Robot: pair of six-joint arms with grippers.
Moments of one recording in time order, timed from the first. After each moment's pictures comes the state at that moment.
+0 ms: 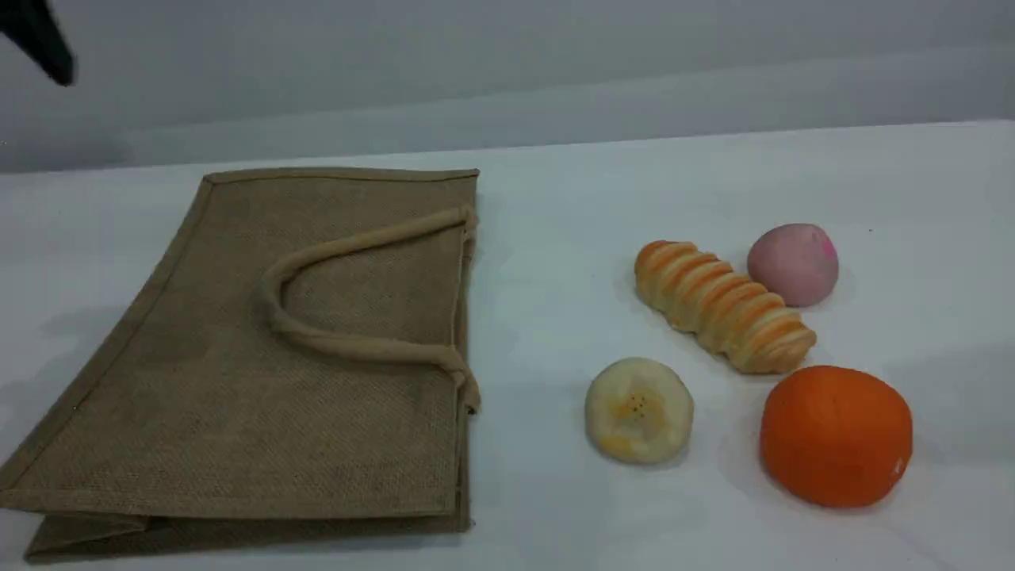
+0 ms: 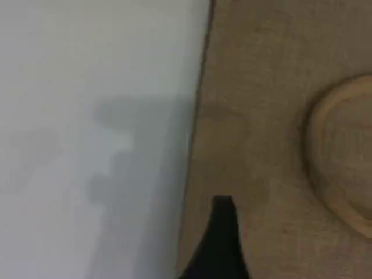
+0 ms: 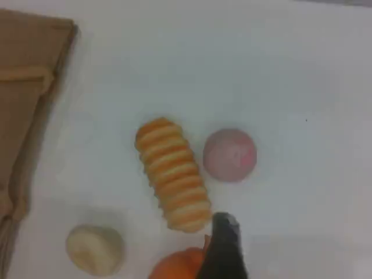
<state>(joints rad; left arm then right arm) -0.04 1.65 -1.25 -0.03 0.78 -0.15 0.00 1.29 -1.10 0.23 0.78 -0.16</state>
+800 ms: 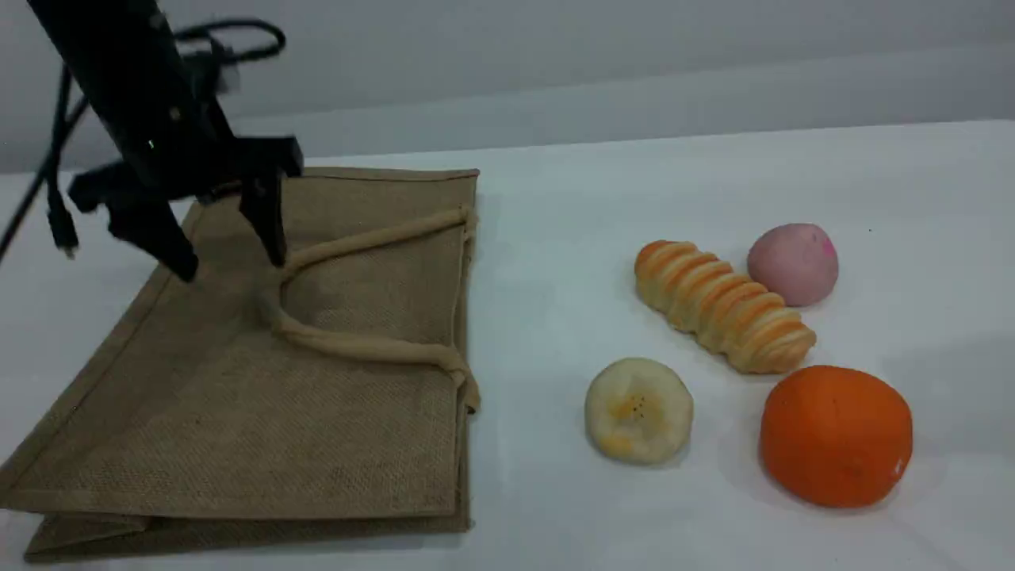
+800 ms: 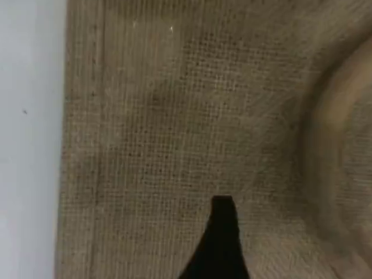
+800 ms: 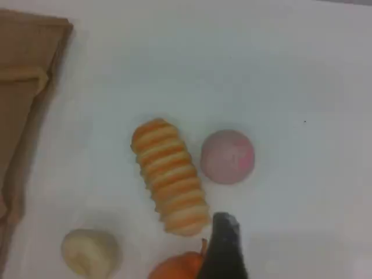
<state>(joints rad) -0.17 2.18 -1.49 -0.05 0.80 -0.25 0.00 1.31 -1.10 0.22 0.76 -0.16</state>
